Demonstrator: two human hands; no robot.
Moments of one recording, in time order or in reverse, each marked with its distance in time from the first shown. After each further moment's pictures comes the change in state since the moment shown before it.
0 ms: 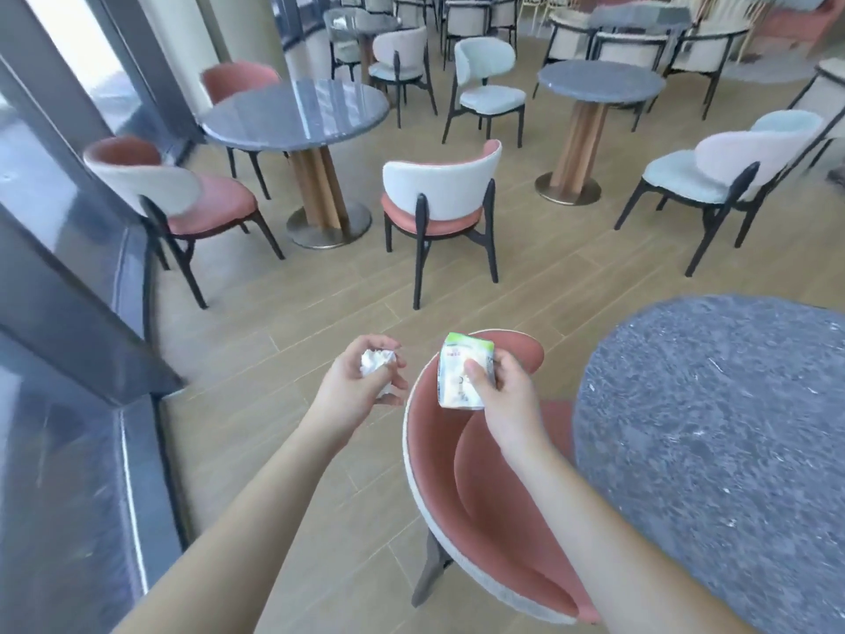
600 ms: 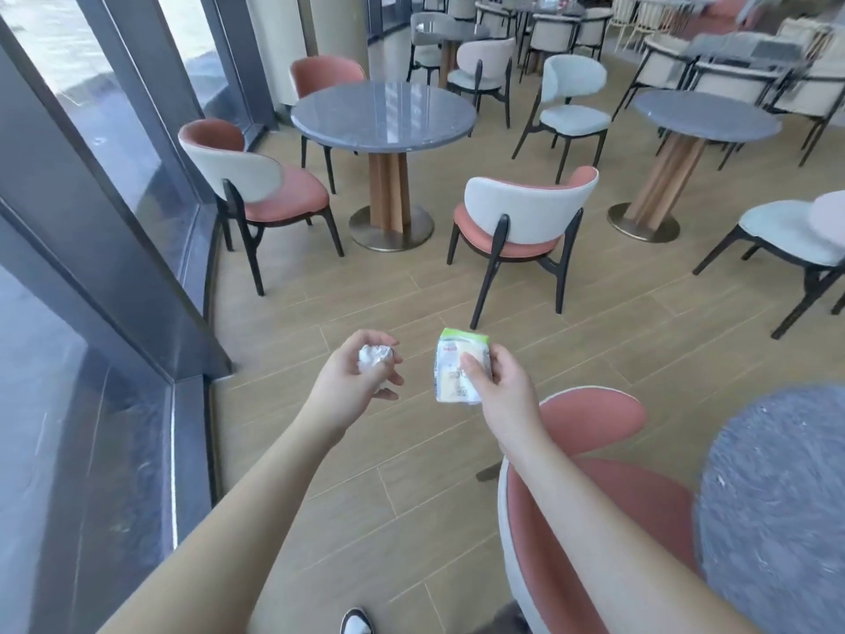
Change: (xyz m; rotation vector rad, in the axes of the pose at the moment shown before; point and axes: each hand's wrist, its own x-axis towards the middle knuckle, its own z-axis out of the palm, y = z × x) left_hand 0.072 0.001 -0.188 0.029 0.167 0.042; right_hand 0.074 -0.037 0.197 -0.044 -0.189 -0.061
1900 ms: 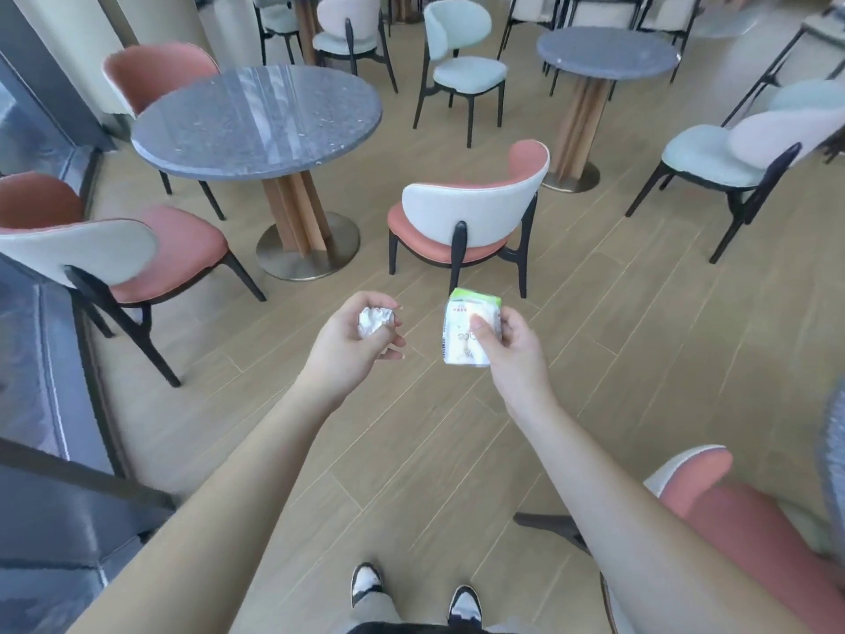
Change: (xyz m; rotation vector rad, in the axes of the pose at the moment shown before) left_hand 0.414 0.025 -0.066 0.092 -0.348 0.053; right_hand 0.344 -0.012 0.105 0.137 0.382 0.054
